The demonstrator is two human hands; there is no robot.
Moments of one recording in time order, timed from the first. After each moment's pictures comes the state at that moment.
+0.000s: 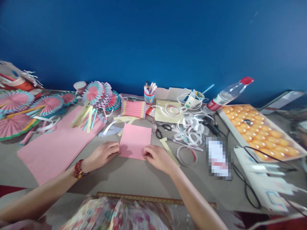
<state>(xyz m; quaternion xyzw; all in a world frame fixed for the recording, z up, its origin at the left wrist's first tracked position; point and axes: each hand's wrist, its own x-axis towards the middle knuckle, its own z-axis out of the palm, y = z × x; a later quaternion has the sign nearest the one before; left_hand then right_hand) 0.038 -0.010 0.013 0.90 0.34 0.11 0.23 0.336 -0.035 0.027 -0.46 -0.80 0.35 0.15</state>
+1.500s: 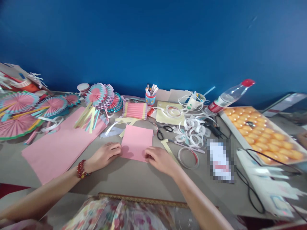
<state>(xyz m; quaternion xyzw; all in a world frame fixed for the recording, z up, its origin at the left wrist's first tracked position) 0.036 -0.010 0.008 0.92 0.33 0.11 0.20 0.338 -0.033 0.031 -0.44 -0.83 0.34 0.11</state>
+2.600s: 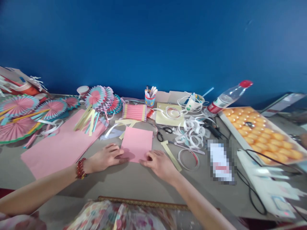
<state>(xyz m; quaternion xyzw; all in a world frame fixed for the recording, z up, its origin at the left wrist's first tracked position) 0.027 -0.002 0.010 0.98 0.18 0.01 0.04 0.343 -0.049 0.015 -0.39 -0.90 0.17 0.08</state>
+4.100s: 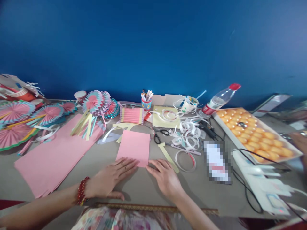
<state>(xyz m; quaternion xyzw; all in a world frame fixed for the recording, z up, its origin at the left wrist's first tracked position) 0.065 -0.046 0.012 0.97 0.17 0.01 0.17 0.363 -0.096 0.003 -0.47 -0.86 0.12 0.14</state>
